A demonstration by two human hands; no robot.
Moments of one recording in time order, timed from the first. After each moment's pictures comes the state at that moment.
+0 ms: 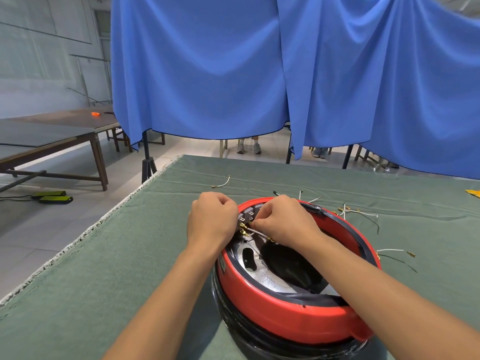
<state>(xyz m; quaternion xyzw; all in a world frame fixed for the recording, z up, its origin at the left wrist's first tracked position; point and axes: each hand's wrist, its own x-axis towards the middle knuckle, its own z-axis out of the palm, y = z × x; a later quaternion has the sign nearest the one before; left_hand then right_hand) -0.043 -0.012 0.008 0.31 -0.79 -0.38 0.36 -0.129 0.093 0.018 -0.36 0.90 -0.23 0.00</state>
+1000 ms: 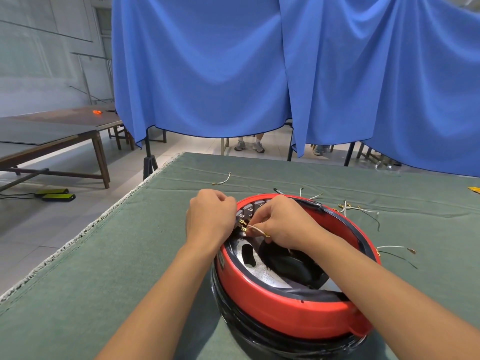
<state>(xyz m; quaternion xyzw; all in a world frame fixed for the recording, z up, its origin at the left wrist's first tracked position) -0.047 -0.015 0.003 0.32 -0.80 -0.36 0.36 -0.130 0.099 0.018 -0.43 0.85 -0.29 0.10</state>
